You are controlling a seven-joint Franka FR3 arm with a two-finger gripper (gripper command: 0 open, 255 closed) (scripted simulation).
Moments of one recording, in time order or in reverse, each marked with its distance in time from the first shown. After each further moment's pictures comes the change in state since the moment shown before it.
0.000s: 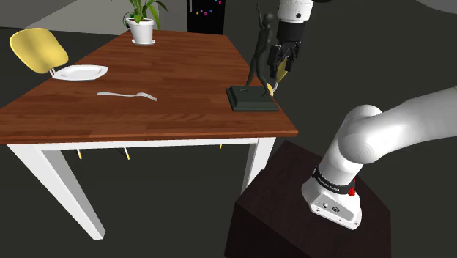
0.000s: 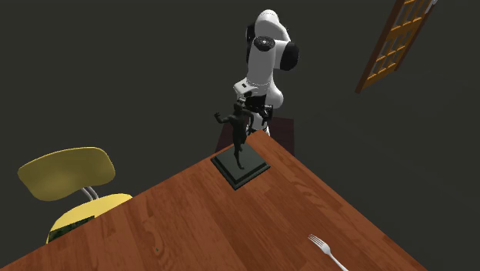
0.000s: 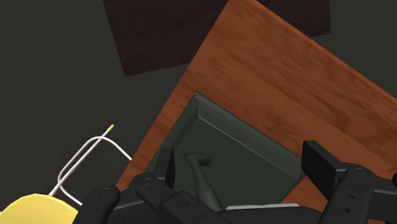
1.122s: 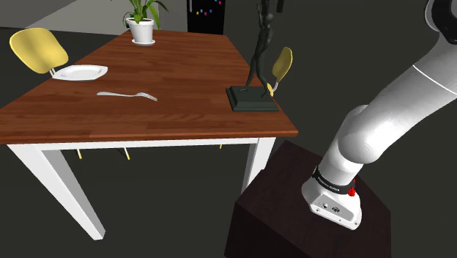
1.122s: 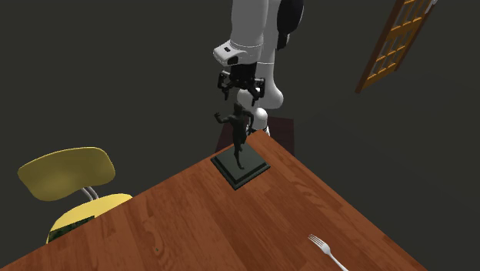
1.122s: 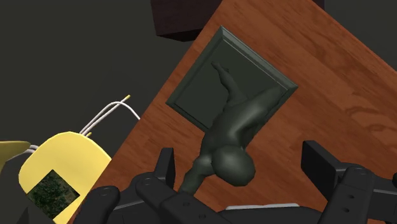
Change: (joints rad) arm -0.008 0.470 -0.052 0.805 -0.055 -0.342 -0.163
